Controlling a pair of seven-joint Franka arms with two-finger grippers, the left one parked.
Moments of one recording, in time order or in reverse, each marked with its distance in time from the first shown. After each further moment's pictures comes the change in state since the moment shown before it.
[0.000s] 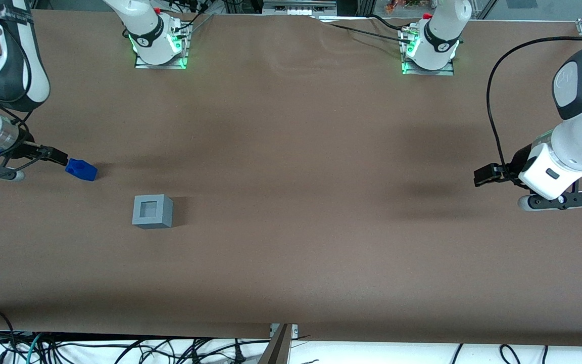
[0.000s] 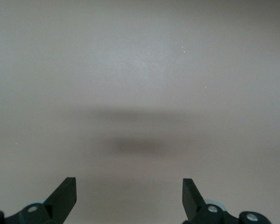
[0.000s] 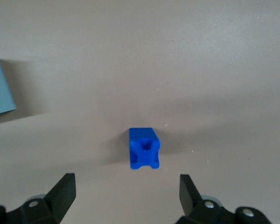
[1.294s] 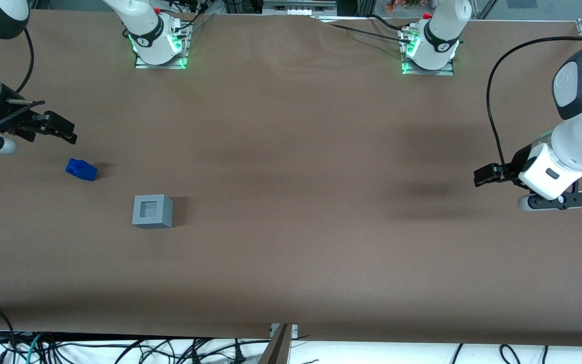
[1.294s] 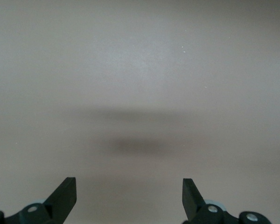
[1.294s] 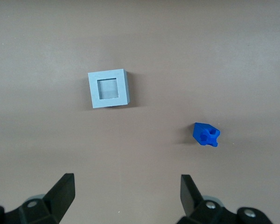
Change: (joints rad) arm 0.026 -0.089 0.233 0.433 0.108 -0.516 0.085
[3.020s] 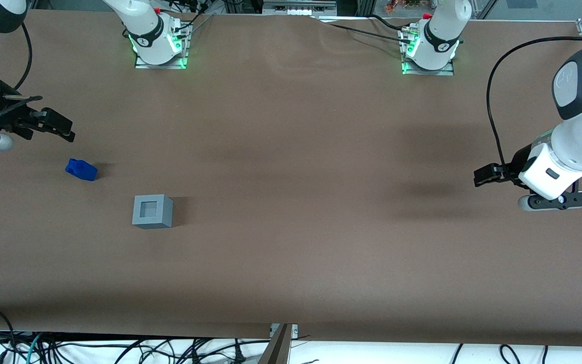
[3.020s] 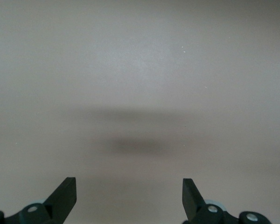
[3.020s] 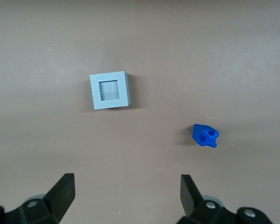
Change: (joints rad) arm 0.001 -0.018 0.002 0.000 0.000 0.001 0.000
